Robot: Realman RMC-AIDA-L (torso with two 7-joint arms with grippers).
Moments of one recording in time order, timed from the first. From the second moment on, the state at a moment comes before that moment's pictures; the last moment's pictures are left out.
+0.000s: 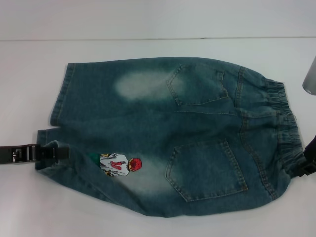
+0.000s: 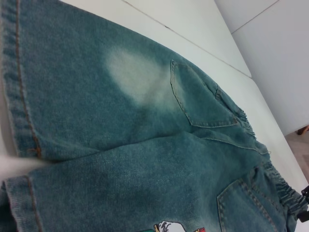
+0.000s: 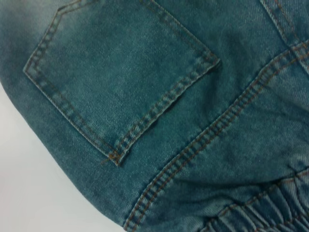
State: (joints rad) left arm -0.49 -2.04 0.40 0.80 2.40 1.73 -2.12; right arm 0.74 2.05 -0.91 -1.00 -2.90 -1.75 2.01
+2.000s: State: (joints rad) left arm -0.65 -2.07 0.52 0.62 2.18 0.81 -1.93; right arm 0.52 2.08 -0.46 -0.35 -1.63 -1.03 1.09
